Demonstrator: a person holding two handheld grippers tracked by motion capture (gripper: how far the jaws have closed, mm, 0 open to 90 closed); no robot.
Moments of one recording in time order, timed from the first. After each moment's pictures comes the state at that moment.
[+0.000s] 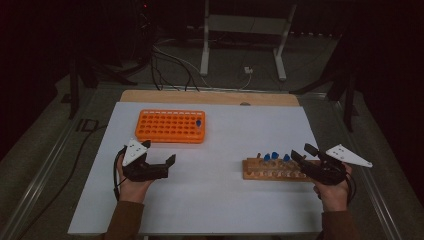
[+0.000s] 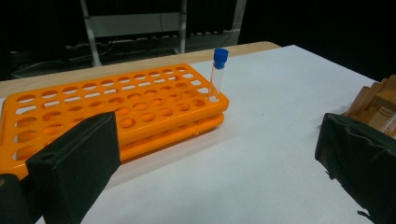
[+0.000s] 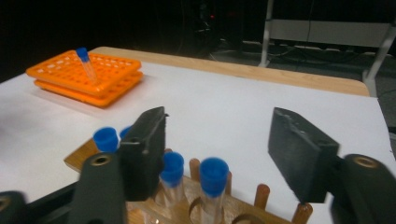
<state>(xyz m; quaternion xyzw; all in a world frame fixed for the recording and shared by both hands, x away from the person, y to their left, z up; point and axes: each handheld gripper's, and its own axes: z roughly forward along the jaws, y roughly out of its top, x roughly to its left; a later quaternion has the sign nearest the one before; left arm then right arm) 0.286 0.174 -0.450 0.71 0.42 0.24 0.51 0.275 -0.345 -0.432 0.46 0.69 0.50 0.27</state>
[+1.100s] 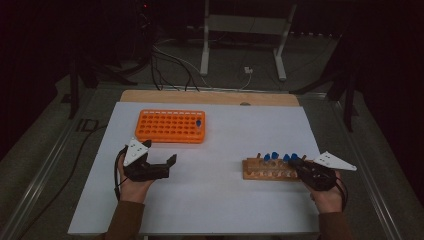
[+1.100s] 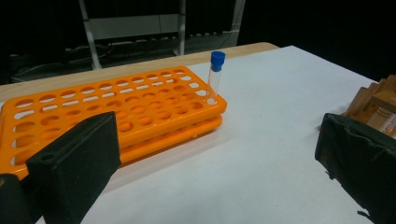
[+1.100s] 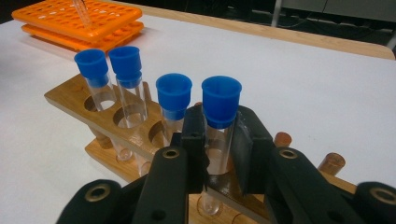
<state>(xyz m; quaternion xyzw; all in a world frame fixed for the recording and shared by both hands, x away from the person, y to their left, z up) 0.286 0.170 -0.448 0.71 0.42 0.24 0.51 0.275 -0.340 -0.464 0.45 0.73 0.45 0.24</state>
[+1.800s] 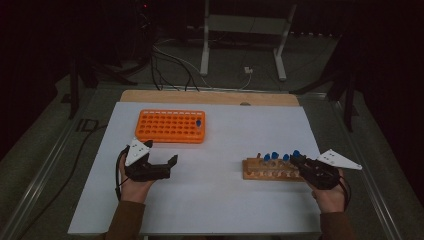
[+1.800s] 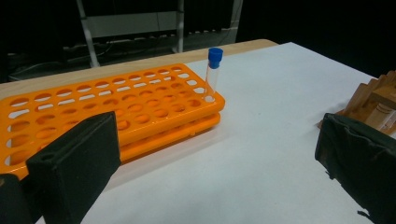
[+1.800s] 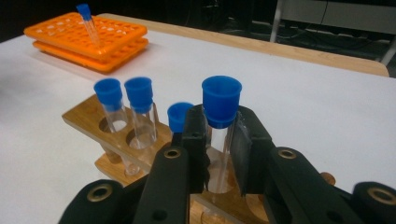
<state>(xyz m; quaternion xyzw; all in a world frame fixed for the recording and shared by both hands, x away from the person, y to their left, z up) 0.287 0.168 -0.449 0.72 0.41 0.24 0.51 0.272 -0.340 -0.448 0.44 0.73 0.47 0.25</state>
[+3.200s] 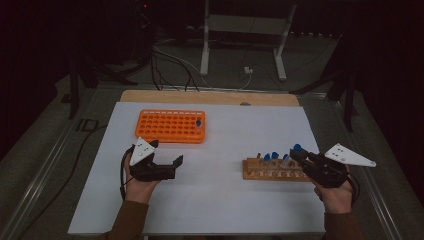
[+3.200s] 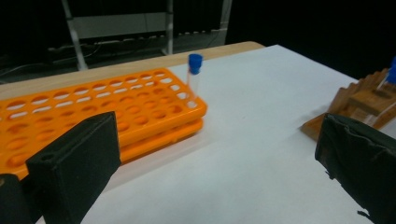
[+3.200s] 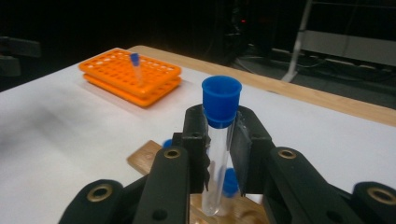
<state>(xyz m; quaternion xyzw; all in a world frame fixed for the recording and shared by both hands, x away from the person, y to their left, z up) 0.285 0.152 -0.442 0.72 0.40 0.22 0.52 0.258 -0.324 -0.398 0.39 0.72 0.51 0.24</state>
